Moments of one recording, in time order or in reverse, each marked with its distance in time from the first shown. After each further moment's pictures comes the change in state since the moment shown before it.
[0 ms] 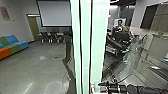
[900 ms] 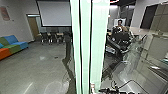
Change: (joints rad) left arm 0.000 0.000 0.000 0.000 0.001 0.000; right arm -0.110 0.009 -0.017 0.011 0.044 0.004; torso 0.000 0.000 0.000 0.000
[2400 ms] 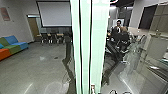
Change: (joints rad) left arm 0.000 0.002 -0.004 0.000 0.008 0.000; right arm -0.208 0.137 -0.243 -0.136 0.318 0.049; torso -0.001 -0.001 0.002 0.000
